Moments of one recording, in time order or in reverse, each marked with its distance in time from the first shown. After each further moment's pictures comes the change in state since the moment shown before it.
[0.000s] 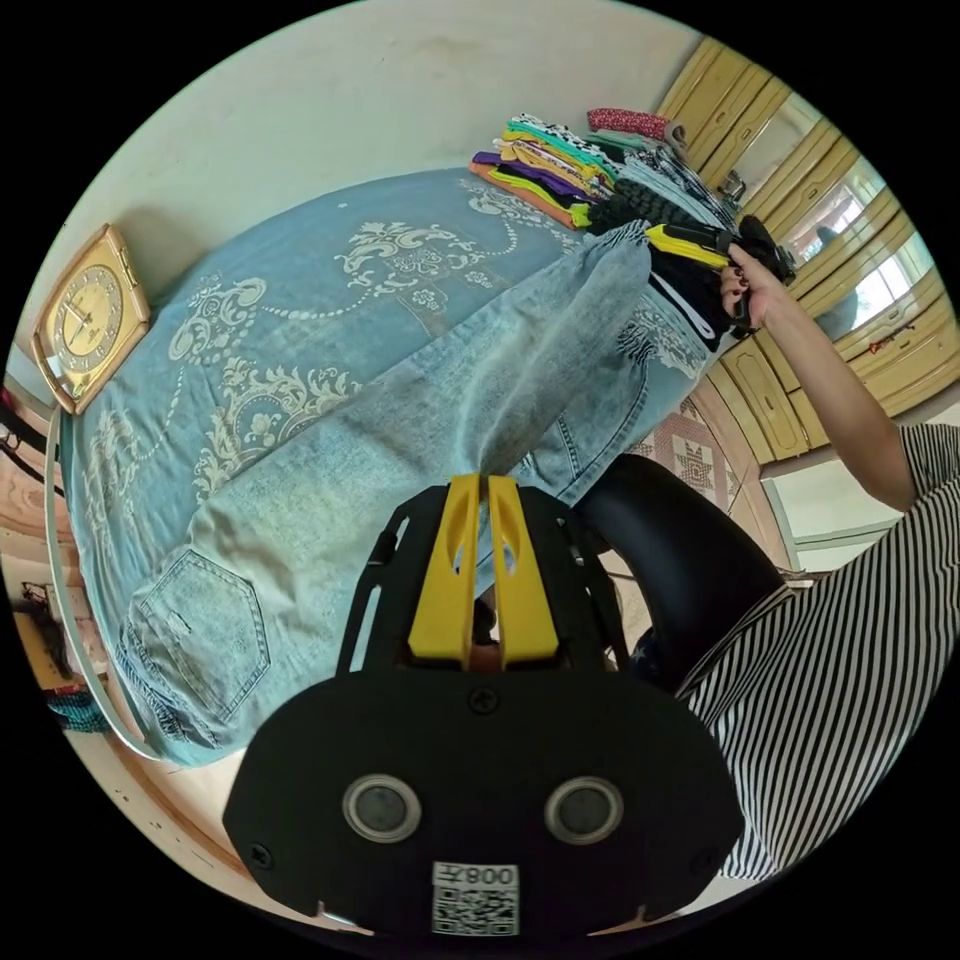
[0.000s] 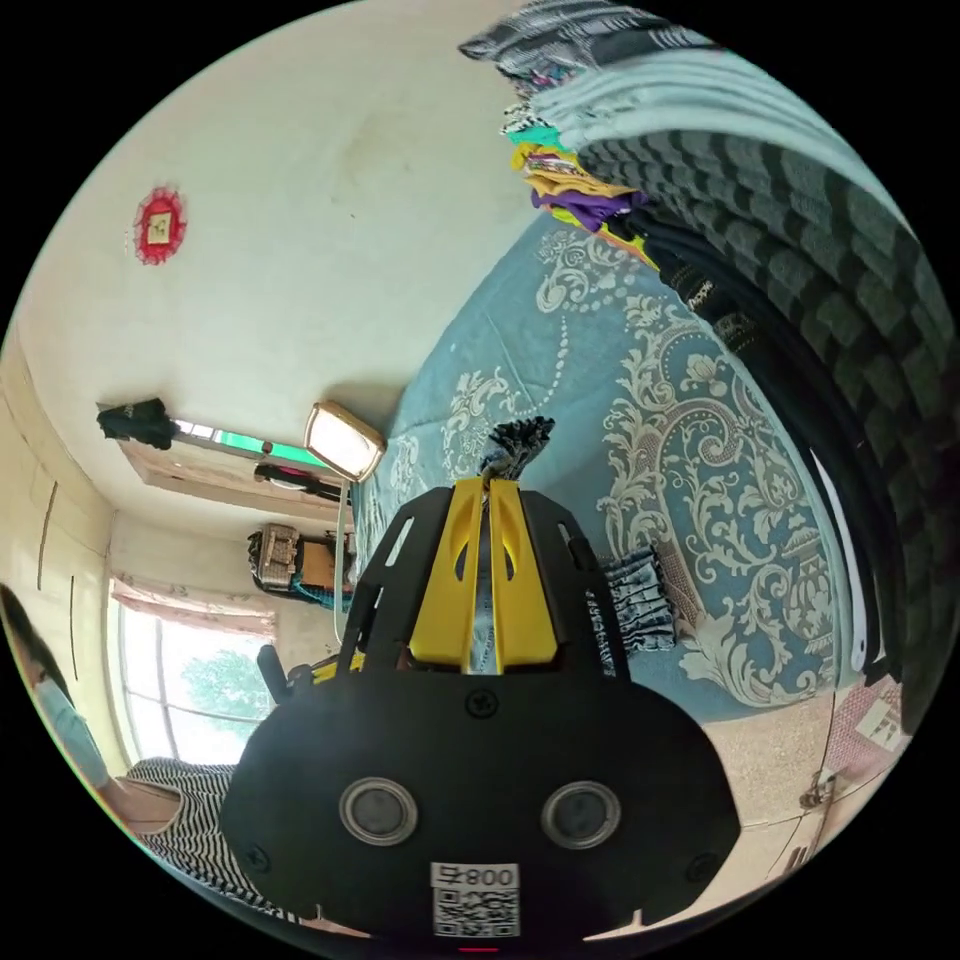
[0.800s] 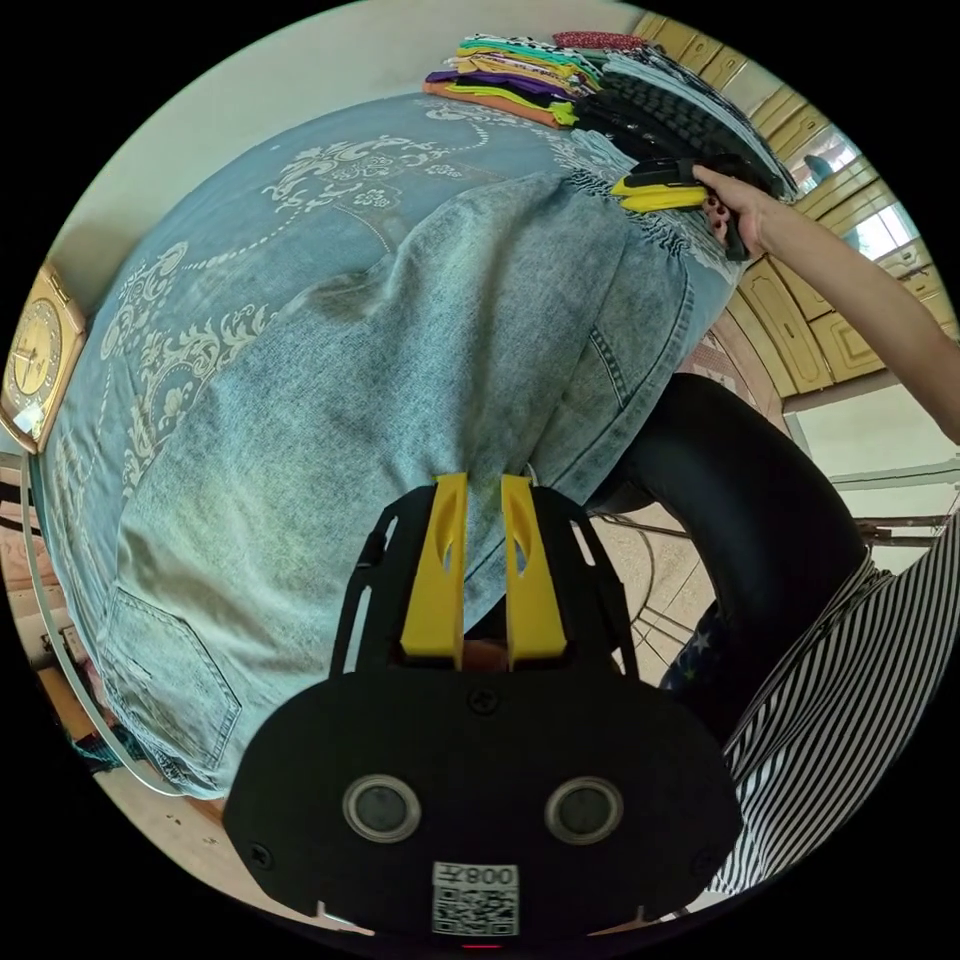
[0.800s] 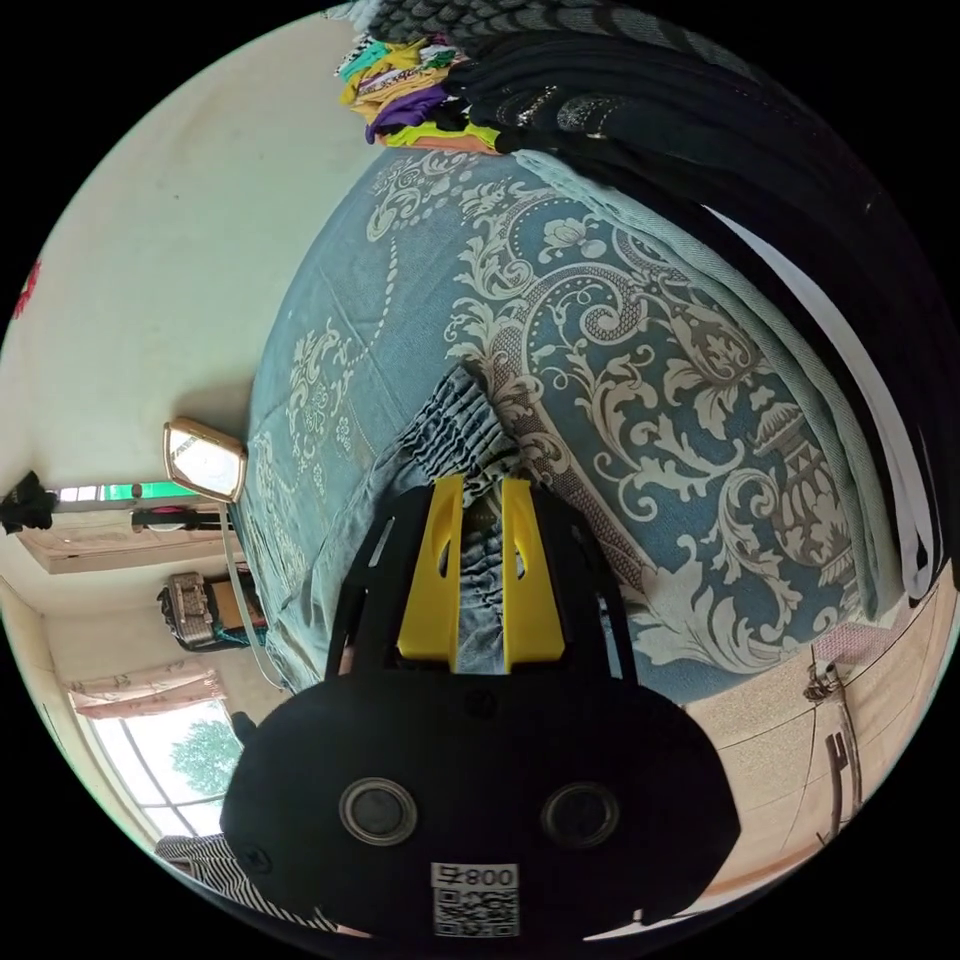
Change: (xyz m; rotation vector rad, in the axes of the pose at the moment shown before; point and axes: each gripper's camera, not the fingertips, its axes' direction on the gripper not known) left arm -0.029 0.094 0.022 -0.167 -0.005 0.072; right arm 0.001 0.025 0.153 -0.085 0.329 0.245
